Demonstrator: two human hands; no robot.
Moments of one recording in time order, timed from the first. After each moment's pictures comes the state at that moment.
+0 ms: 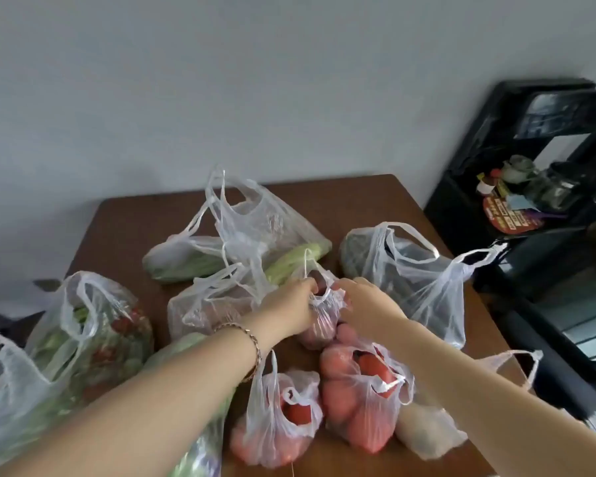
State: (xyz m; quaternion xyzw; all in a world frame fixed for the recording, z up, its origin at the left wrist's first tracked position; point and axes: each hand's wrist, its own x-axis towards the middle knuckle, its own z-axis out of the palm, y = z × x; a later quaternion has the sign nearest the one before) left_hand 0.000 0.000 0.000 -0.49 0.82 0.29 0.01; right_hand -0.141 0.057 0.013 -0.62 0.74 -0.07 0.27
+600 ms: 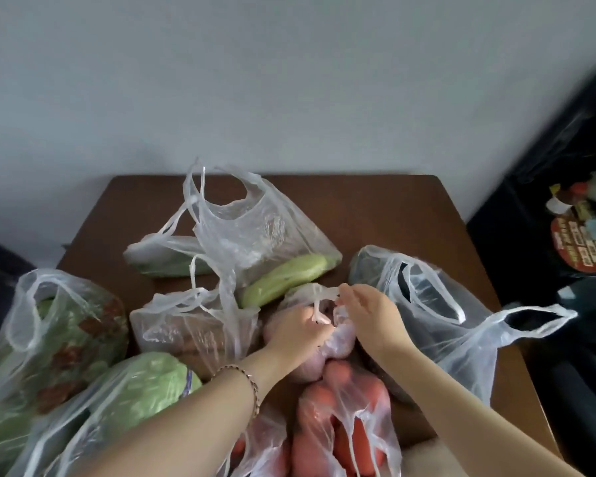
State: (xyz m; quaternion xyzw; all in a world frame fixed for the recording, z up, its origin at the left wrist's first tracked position) left_hand -0.064 -0.022 -0.043 -0.62 0.58 0.51 -0.11; right_hand -0.187 -0.002 -0.007 -0.52 0.71 -0.30 0.36
